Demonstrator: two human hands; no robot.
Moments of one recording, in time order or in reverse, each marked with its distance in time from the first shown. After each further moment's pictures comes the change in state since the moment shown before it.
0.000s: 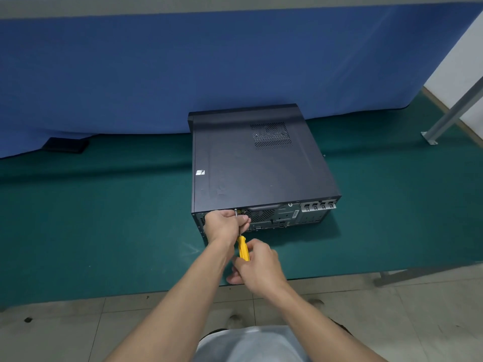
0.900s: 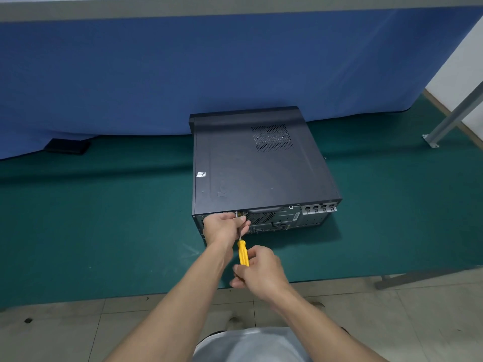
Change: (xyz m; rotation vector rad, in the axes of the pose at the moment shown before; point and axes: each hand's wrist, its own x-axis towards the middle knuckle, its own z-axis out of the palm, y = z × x) left_hand -0.001 0.001 -0.004 -0.048 -0.012 -0.023; right_hand 0.001 0.004 -0.003 0.074 -0.037 0.074
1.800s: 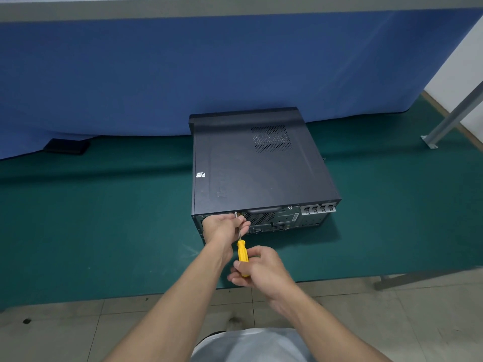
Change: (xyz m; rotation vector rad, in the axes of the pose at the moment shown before) left_hand -0.002 0.002 -0.001 -0.068 -0.032 -0.056; right_hand 0.002 0.003 -0.005 0.380 -0.093 0.066
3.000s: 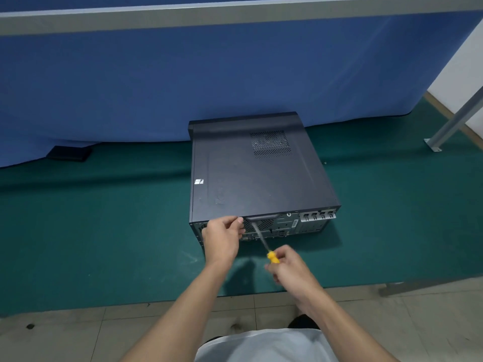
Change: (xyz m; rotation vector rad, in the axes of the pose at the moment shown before) left_hand 0.001 -0.009 -0.001 0.472 0.031 0.414; right_hand 0.021 0.010 -0.059 -0.341 0.177 -0.141
